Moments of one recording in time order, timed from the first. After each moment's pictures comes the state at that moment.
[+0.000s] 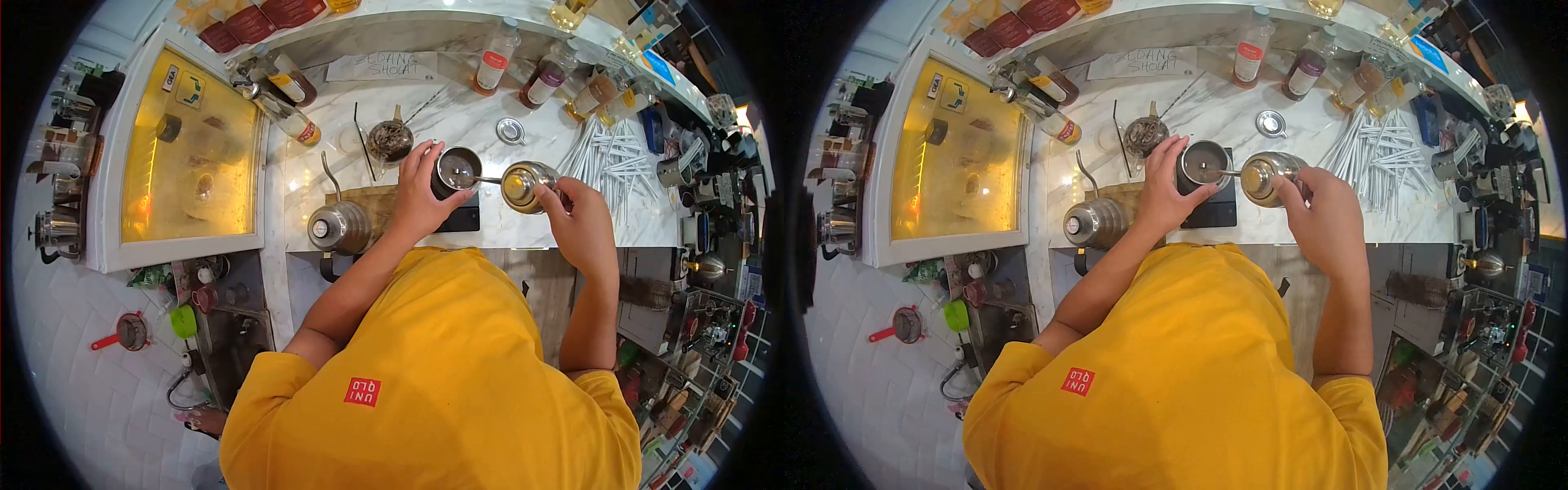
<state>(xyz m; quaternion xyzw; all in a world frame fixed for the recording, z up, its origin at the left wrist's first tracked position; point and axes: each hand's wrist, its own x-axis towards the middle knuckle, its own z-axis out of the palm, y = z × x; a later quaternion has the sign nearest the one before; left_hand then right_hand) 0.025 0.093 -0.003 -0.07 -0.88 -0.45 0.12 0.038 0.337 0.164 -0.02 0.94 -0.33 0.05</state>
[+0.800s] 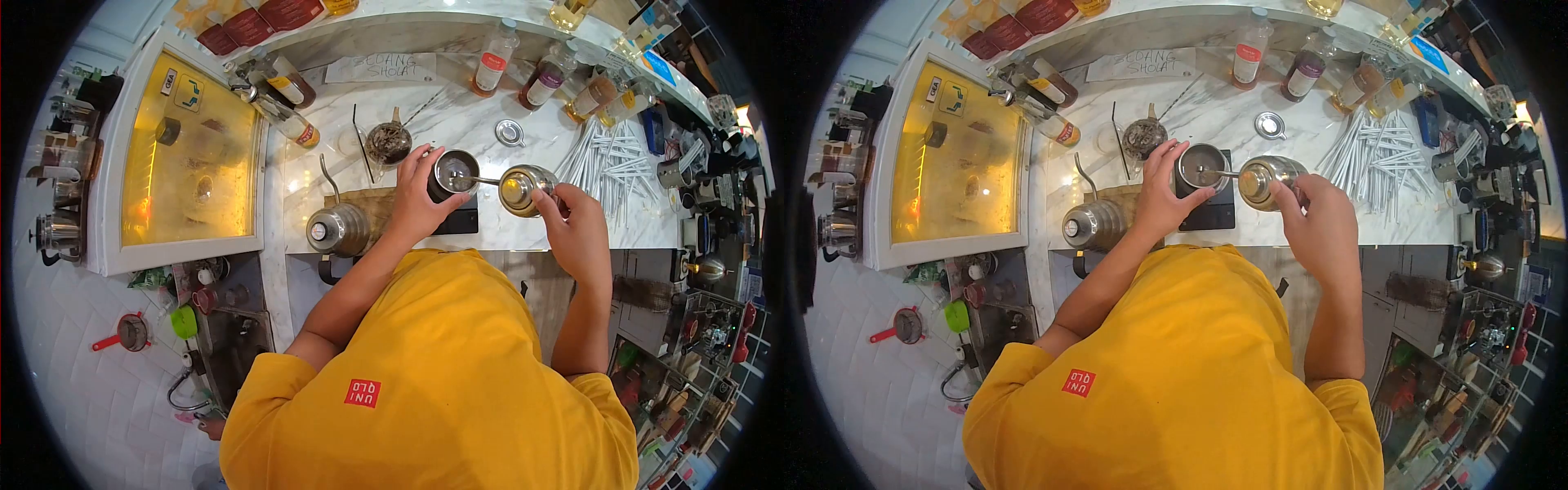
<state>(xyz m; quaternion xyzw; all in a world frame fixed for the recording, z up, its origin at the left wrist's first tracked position) 0.024 0.092 -0.003 -0.07 -0.88 -0.45 0.11 0.042 0.337 0.155 0.00 0.94 -0.34 0.02</state>
